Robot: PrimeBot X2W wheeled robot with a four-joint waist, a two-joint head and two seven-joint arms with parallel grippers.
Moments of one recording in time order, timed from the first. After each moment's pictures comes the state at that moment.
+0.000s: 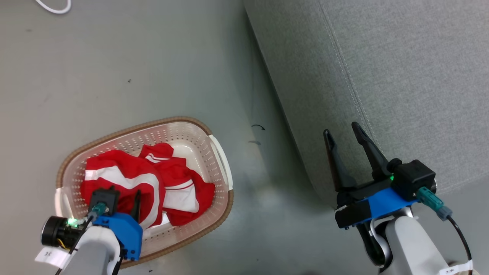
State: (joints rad) left arm -0.45 0.23 -0.28 1.01 -0.13 -0.11 -0.21; right arm -0.31 -0.05 0.16 0.29 0.18 0.13 -0.26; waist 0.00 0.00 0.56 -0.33
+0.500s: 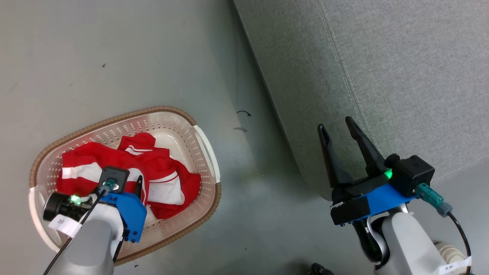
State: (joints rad) left arm -0.59 0.22 -0.35 1.12 -0.09 -0.09 -0.15; right arm -0.33 -0.05 0.20 0.27 0.24 0.13 -0.26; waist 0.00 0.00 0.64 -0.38
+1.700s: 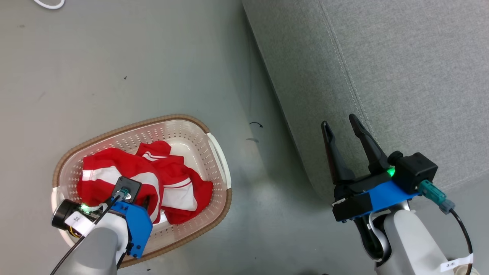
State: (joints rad) left arm -0.64 0.20 -0.48 1.27 -0.11 -0.13 -0.12; right arm -0.34 -0.05 0.18 0.28 0.25 0.13 -0.26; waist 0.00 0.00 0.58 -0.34
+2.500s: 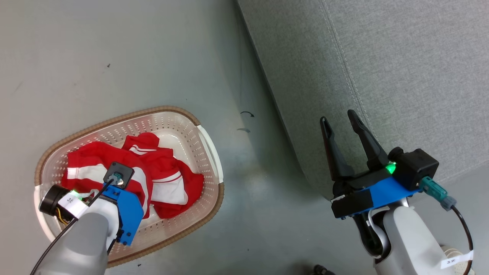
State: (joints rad) left arm -0.71 0.24 -0.59 1.28 -0.17 -0.13 -0.05; right arm -0.35 -0.05 0.19 0.28 0.28 0.13 -0.26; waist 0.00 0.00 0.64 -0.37
